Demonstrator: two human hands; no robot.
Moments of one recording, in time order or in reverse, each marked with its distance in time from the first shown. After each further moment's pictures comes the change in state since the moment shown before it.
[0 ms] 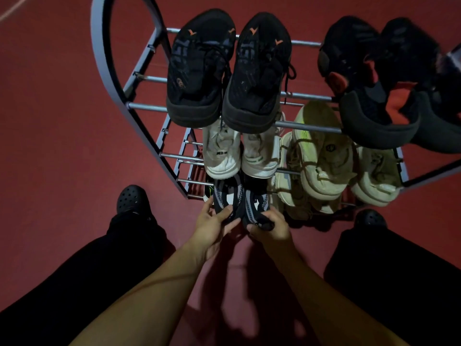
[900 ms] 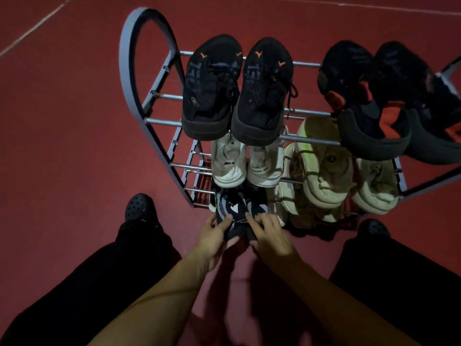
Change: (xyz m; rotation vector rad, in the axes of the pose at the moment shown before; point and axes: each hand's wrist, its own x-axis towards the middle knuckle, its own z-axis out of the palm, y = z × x) left_hand -0.024 0.012 -0.002 0.227 0.082 -0.079; right_hand 0.000 -0.018 0.006 -0.957 -0.116 -0.586
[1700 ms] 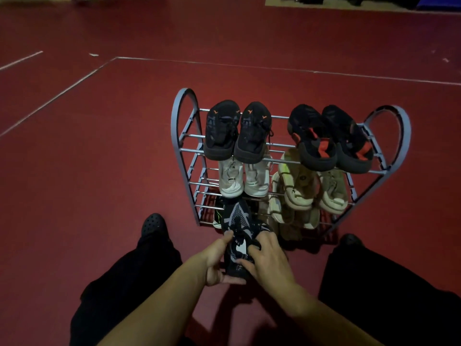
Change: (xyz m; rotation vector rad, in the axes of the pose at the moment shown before) left_hand -0.147 0.017 -0.014 0.241 -0.182 -0.298; right_hand -0.077 -0.084 -0.092 -0.094 0.235 -0.016
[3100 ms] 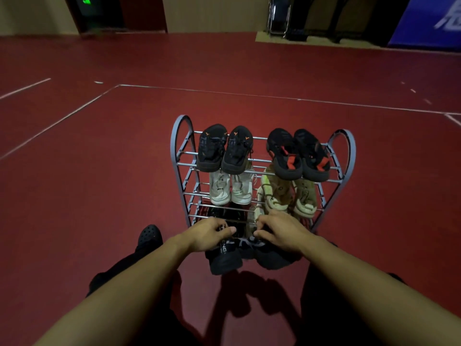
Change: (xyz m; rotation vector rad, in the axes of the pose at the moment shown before) left_hand -0.068 0.035 0.007 1.208 0.094 0.762; right_hand 0.043 0.039 -0.175 0.112 -0.492 -0.034
